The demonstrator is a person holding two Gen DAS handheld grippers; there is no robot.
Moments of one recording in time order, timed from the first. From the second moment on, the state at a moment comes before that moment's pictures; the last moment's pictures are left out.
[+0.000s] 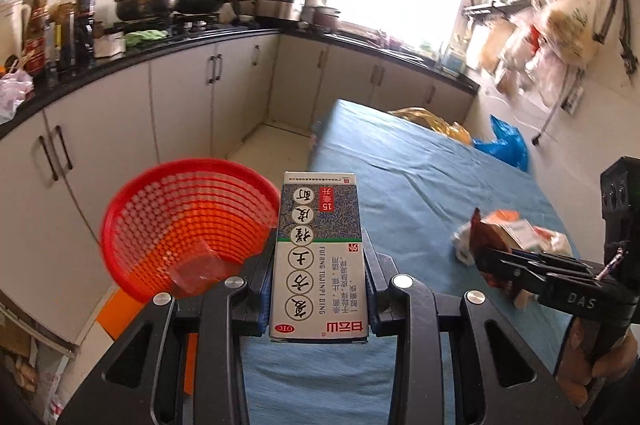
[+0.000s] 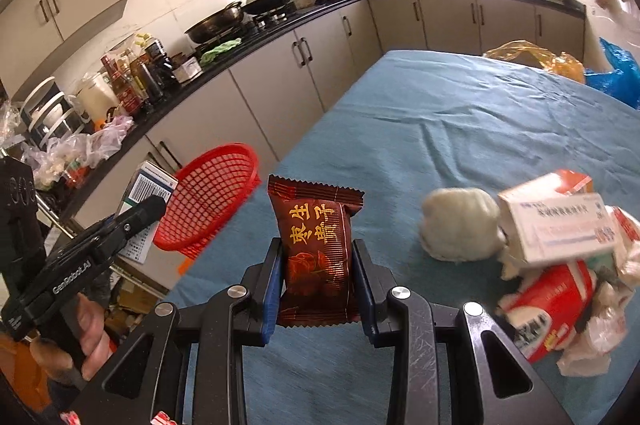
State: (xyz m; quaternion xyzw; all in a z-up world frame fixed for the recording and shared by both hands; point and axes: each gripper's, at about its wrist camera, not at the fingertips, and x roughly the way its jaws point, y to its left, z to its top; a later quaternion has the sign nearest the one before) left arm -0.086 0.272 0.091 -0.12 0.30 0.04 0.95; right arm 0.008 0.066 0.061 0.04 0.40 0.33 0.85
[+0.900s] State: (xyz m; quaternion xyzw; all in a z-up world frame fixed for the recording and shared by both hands) left arm -0.043 0.382 0.045 -0.19 0.34 0.11 0.91; right arm 0.073 0.254 0.049 0.03 0.45 0.40 0.80
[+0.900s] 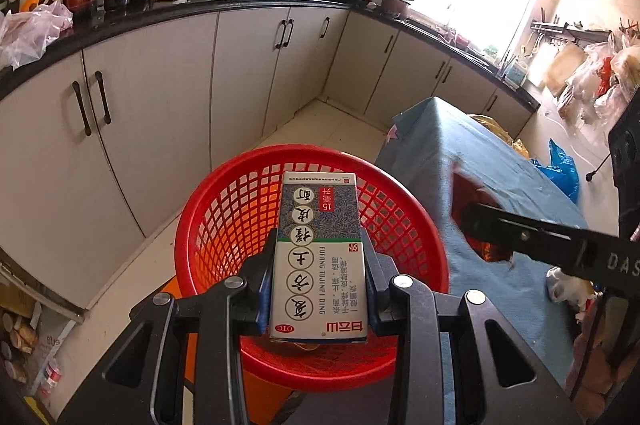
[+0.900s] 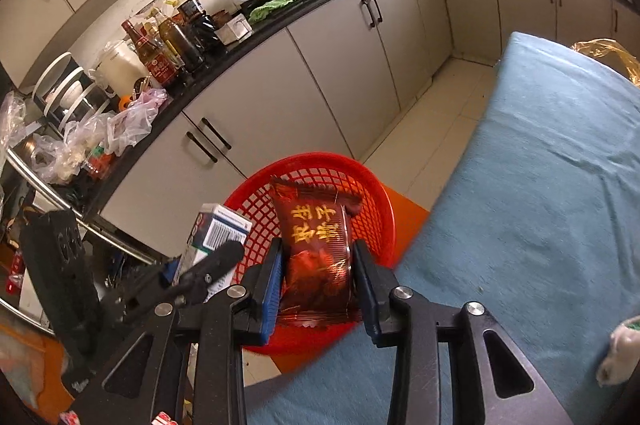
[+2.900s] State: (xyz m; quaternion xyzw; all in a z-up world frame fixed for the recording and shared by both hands) left arm -0.005 0.021 0.038 -0.01 0.45 -0.19 0.88; right arm 0.081 -0.209 0.040 0.23 0.42 0.08 0.87
